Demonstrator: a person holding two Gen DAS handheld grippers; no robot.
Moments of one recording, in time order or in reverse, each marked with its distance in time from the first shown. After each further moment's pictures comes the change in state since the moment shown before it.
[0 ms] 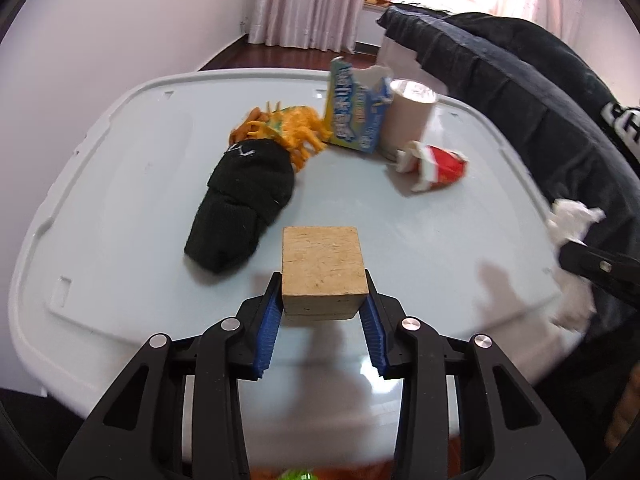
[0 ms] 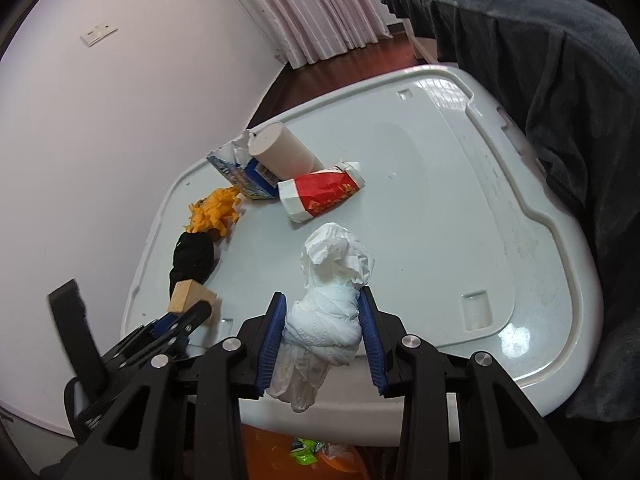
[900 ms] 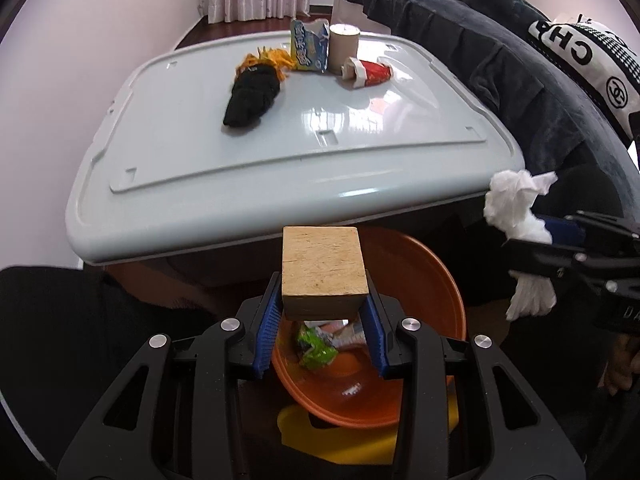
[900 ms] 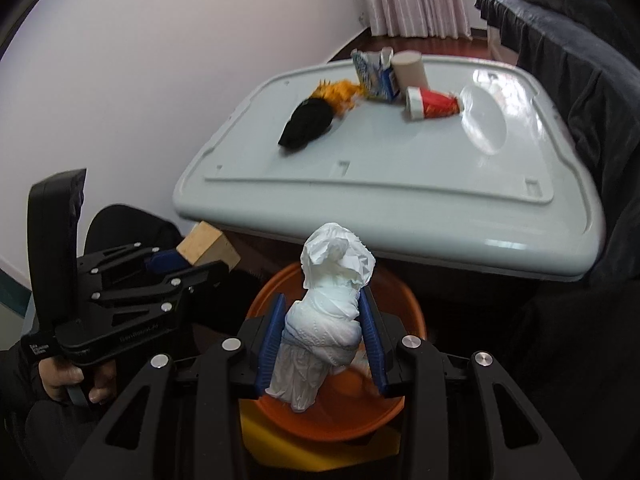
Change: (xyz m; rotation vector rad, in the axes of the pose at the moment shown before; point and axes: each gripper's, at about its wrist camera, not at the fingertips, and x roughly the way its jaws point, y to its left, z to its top) left arm -0.112 0.006 -0.103 0.166 0.159 -0.054; right arm -0.061 0.089 -0.138 -0.285 0.166 0.044
